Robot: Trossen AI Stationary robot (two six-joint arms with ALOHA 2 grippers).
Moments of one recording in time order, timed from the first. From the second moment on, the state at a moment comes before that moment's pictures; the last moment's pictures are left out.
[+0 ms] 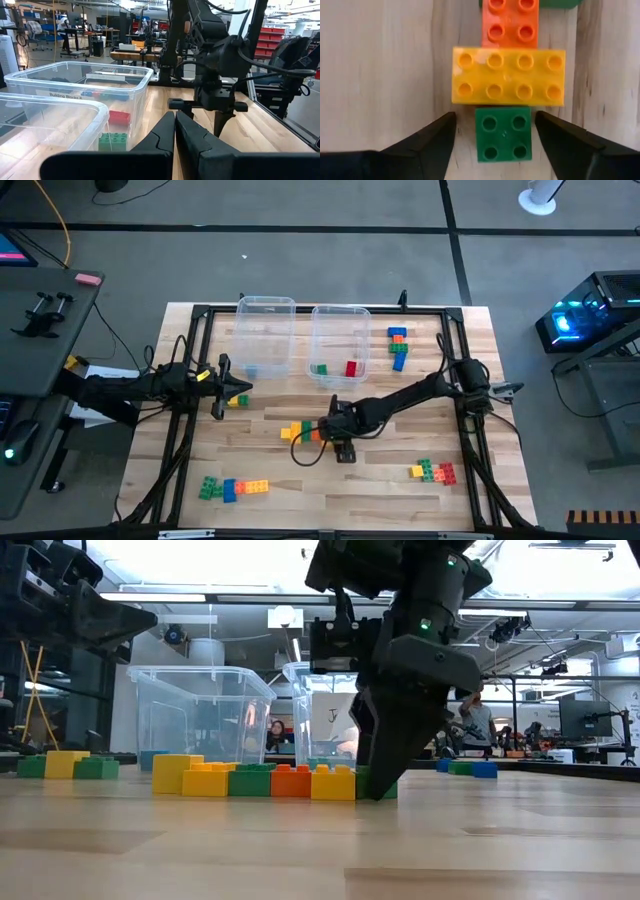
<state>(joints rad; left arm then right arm) 0.00 0.01 0.01 0.01 -0.03 -0.05 0.25 2.03 1.34 -0.54 0.03 0.19</state>
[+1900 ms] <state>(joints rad) 0.00 0.01 0.01 0.01 -0.03 -0.05 0.26 1.94 1.46 -0.77 -0.01 0.15</state>
